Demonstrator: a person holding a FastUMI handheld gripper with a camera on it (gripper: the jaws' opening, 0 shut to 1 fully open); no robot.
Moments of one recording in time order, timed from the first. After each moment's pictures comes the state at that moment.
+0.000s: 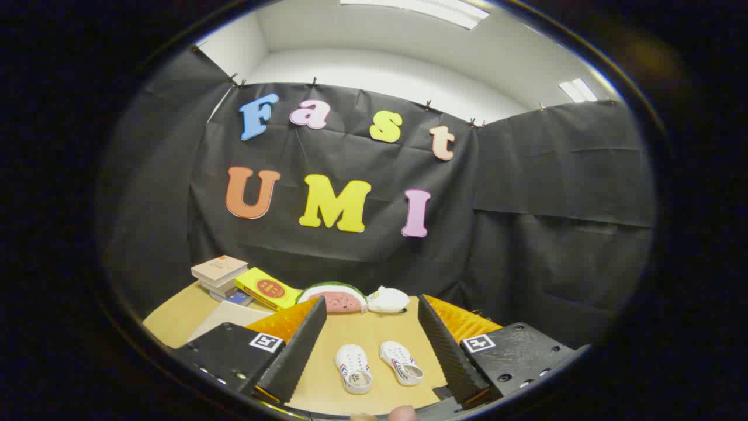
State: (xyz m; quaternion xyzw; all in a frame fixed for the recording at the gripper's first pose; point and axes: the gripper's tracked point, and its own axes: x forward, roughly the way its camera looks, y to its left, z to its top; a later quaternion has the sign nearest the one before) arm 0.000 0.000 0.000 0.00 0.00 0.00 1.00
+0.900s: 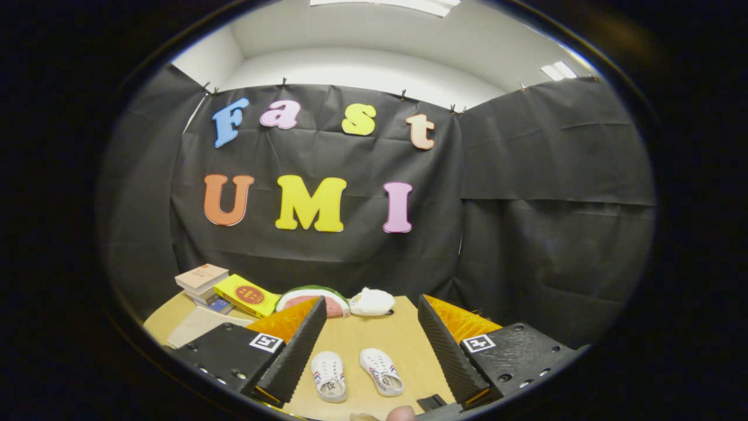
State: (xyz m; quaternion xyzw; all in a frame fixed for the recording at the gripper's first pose) arm 0.072 -0.097 -0.009 0.04 0.01 0.00 1.00
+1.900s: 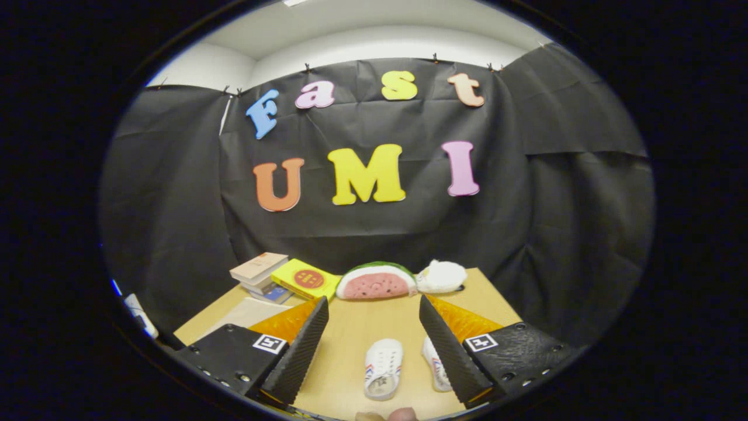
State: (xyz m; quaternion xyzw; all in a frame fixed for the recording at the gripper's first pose) arm 0.113 0.001 -0.068 0.09 0.10 0.19 0.97
